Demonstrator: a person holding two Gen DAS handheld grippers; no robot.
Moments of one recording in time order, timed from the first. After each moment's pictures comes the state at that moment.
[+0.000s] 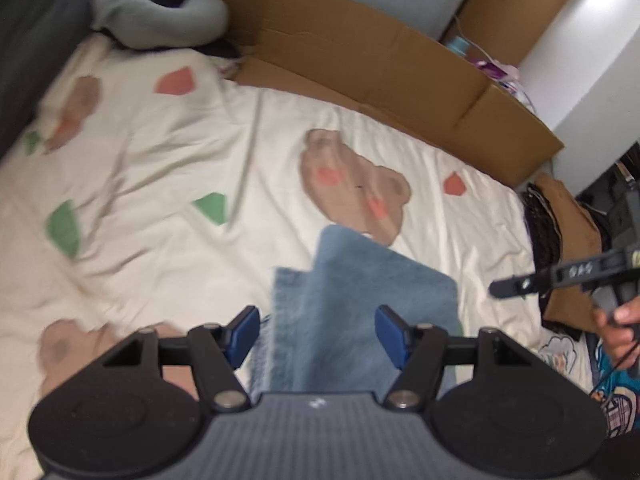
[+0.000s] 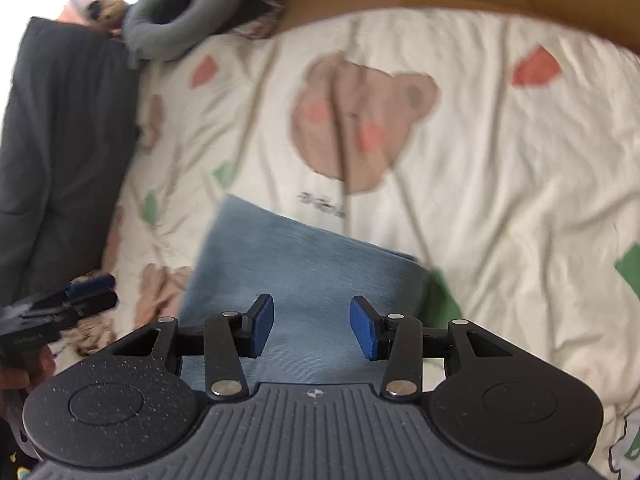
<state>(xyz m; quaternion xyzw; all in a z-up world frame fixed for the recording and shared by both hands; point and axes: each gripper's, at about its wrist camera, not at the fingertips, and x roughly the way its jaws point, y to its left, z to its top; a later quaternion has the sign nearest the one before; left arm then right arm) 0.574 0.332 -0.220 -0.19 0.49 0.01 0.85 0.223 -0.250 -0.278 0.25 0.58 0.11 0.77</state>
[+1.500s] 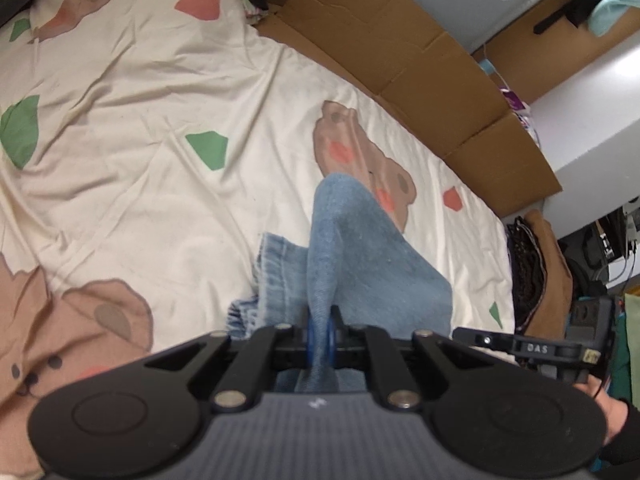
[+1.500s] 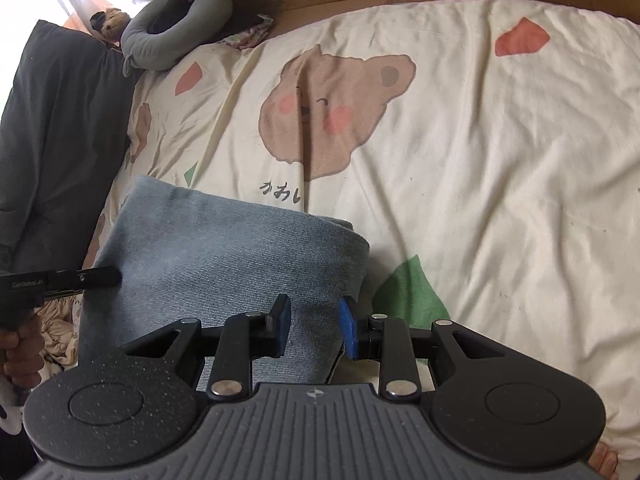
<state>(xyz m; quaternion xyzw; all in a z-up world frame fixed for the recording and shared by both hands) 0.567 0.374 -0.301 -0.32 0.46 0.00 0.83 0.191 -0.248 -0.351 0.25 0.51 0.11 0.81</state>
